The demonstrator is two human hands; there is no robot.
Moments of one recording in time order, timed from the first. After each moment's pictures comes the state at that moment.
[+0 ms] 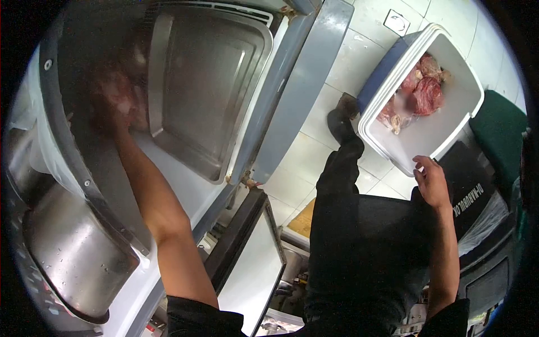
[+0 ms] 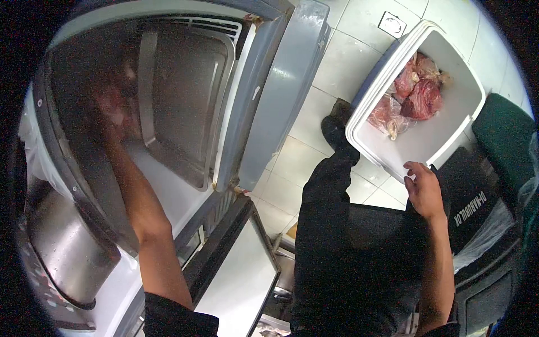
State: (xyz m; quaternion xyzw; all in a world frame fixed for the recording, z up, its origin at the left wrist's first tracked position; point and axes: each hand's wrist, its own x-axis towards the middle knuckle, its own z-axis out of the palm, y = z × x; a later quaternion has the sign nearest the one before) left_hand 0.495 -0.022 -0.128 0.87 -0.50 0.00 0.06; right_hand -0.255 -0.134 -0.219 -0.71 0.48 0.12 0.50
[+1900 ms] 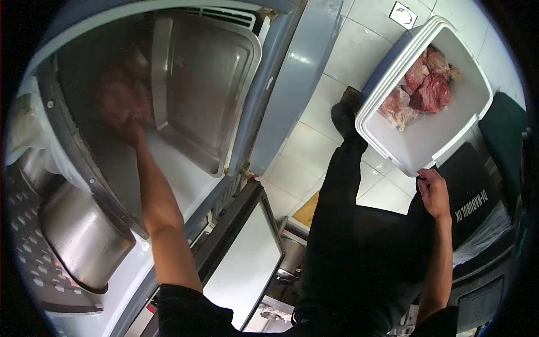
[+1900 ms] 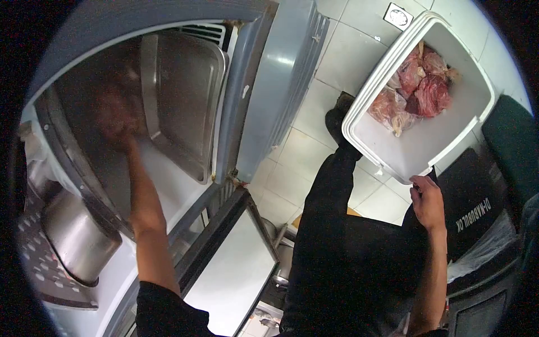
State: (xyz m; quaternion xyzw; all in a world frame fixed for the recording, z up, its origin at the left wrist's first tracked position) left_hand 0.445 0.034 -0.136 0.89 -0.36 0.26 0.02; right_hand -0.305 -0.129 -0.235 -0.66 0.50 0.14 0.54
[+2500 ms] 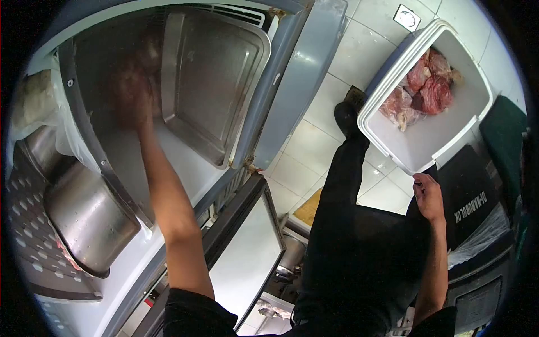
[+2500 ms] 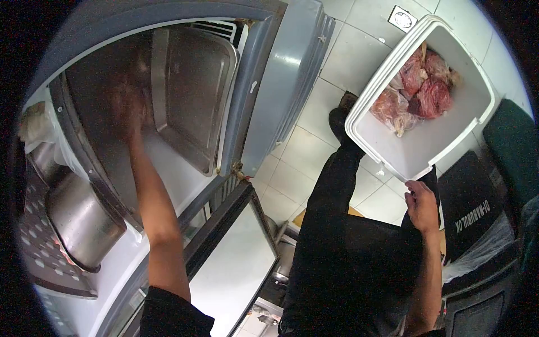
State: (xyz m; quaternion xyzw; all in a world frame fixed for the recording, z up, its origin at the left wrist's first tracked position) left_hand 0.346 -0.068 -0.105 0.88 -0.45 0.13 0.06; right_hand -0.312 -0.111 -0.233 -0.66 0.48 0.13 0.55
